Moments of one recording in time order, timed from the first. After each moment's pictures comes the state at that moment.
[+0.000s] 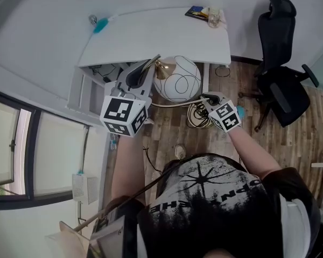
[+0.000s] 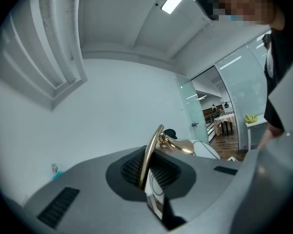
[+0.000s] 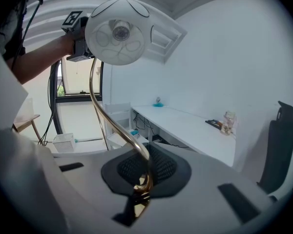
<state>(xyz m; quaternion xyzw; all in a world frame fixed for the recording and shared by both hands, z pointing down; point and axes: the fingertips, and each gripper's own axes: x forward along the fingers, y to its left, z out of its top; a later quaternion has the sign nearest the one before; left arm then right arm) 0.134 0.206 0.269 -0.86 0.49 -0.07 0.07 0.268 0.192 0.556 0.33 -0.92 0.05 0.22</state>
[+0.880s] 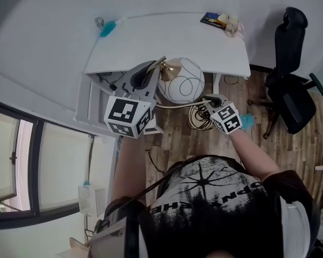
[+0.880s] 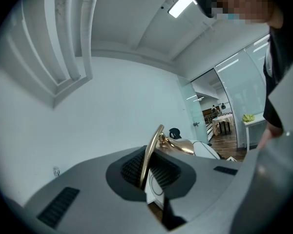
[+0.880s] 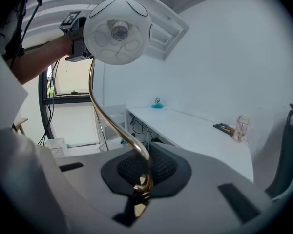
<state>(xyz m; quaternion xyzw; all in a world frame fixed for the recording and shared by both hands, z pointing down) 0.008 0.134 0.270 -0.87 0.48 -0.06 0.07 0.144 0.122 0.556 0.35 -0.91 0.05 0.22</state>
